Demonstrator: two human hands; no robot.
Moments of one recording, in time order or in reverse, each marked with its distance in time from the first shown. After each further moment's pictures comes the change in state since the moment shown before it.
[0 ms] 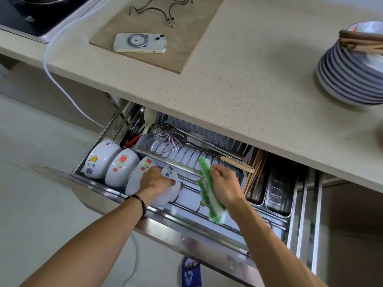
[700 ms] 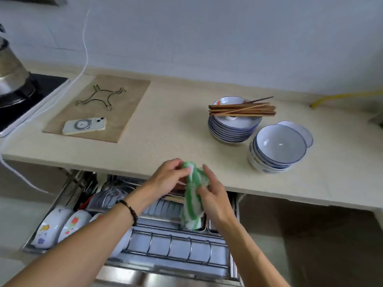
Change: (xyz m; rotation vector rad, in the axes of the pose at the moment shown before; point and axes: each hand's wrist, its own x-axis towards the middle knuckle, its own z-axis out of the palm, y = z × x) left_hand -0.205 0.225 -0.002 -0.247 -0.387 0.726; right_hand -0.137 -0.063 -0.147 0.142 0.226 -0.304
